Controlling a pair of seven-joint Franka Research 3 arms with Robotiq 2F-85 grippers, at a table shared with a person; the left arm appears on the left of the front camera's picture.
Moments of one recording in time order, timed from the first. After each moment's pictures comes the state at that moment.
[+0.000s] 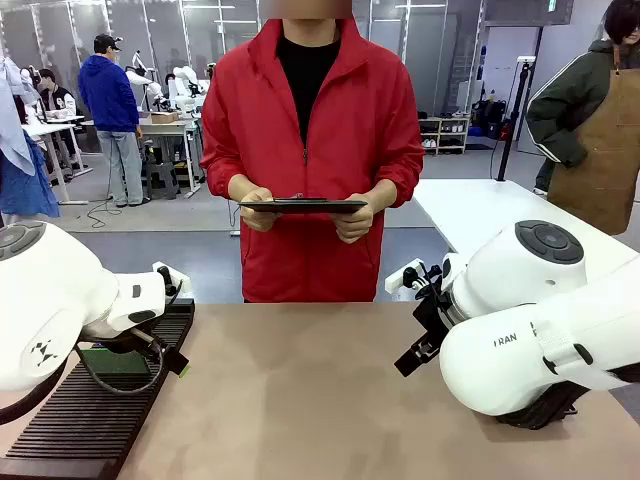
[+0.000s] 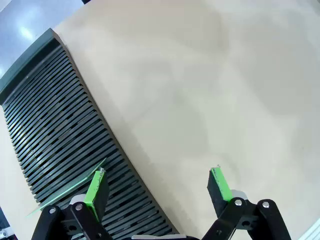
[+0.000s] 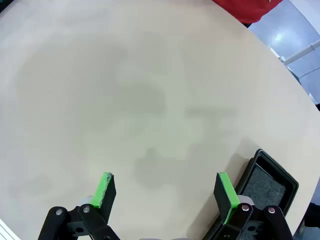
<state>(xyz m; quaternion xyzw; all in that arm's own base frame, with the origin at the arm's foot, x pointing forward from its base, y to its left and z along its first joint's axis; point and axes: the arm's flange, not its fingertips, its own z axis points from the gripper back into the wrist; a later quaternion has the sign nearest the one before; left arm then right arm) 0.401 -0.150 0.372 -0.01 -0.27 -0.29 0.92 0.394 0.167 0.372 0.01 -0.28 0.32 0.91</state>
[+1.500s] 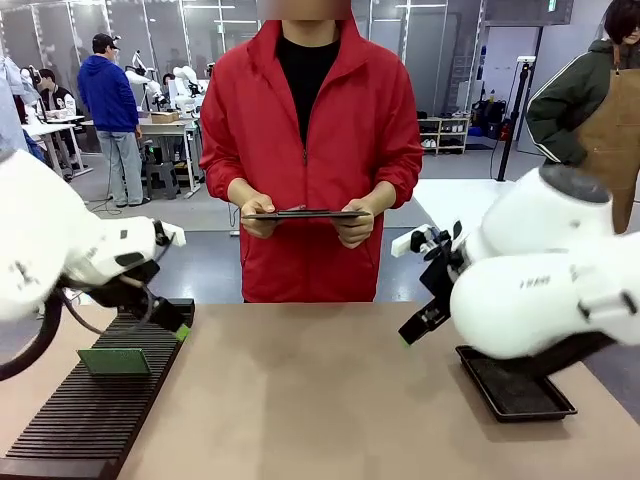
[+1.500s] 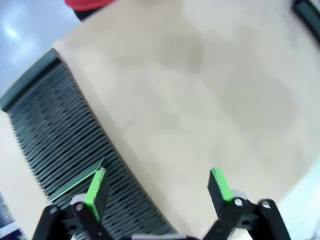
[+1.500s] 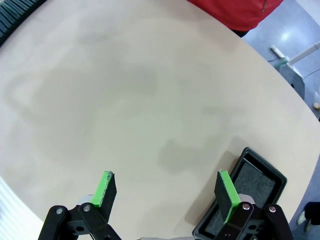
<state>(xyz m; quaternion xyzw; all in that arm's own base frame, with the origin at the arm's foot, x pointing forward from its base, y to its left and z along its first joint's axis) 0.403 -0.148 0.458 -0.07 -0.24 -0.29 0.92 0.394 0.159 0.439 0.04 -0.27 0.32 0.91</state>
